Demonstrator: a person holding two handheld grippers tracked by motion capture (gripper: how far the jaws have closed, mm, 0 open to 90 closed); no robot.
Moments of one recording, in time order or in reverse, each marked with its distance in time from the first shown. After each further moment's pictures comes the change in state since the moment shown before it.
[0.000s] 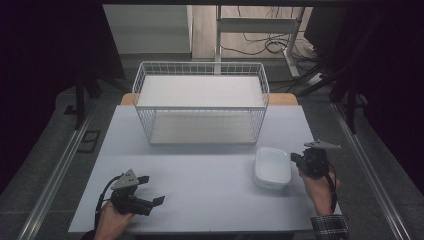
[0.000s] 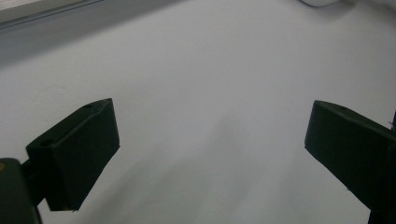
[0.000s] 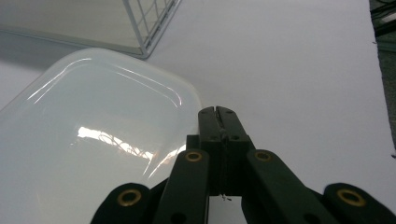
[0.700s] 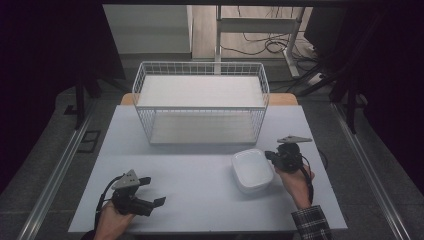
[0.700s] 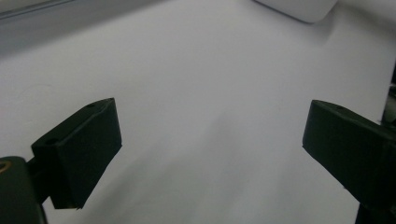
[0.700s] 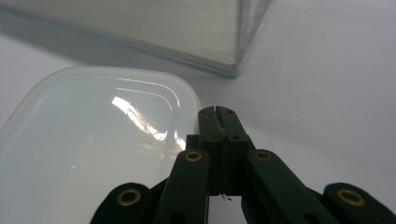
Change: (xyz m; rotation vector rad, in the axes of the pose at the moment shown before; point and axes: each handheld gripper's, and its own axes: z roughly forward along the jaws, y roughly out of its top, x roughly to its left) left arm -0.003 0.001 0.002 0.029 -0.014 -0.001; right arm 0.057 0.021 0.035 0.035 0.166 -0.075
